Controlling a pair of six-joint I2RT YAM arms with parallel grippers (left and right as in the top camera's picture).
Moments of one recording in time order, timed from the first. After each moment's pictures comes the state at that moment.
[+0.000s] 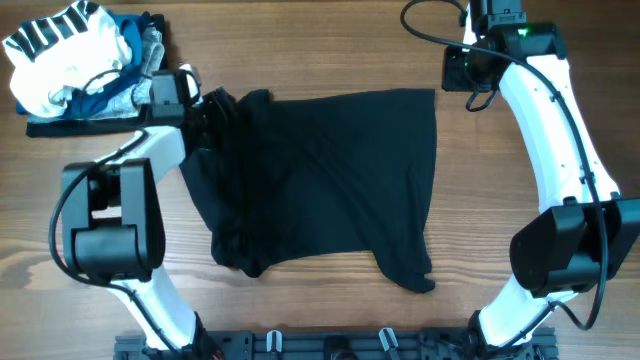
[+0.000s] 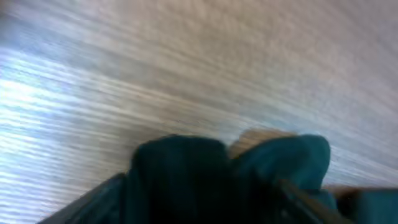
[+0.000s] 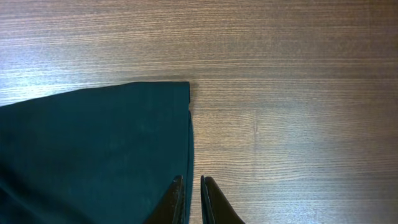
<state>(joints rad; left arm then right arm) 0.04 1.99 1.10 0.01 0.23 -0.44 0.10 1.89 1.80 -1.06 0.11 0.12</state>
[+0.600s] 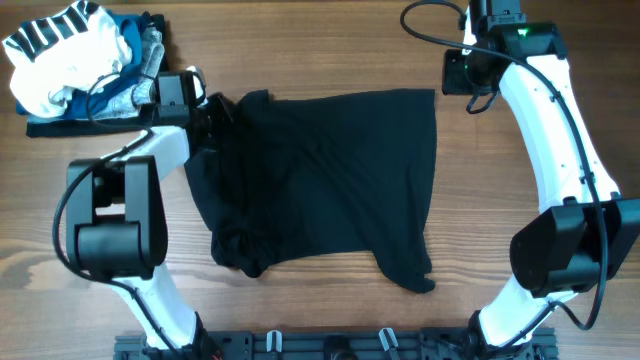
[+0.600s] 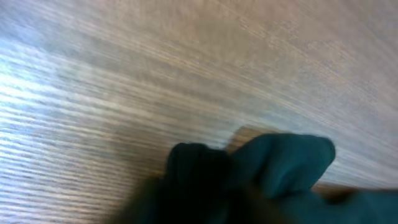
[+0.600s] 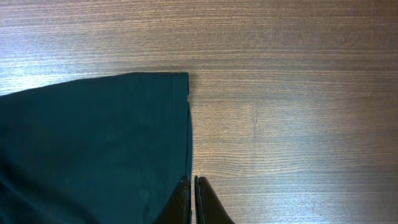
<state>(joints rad) 0.02 2.00 1.10 0.02 0.23 -0.47 0.10 1.89 1.80 -1.08 0.11 0.12</state>
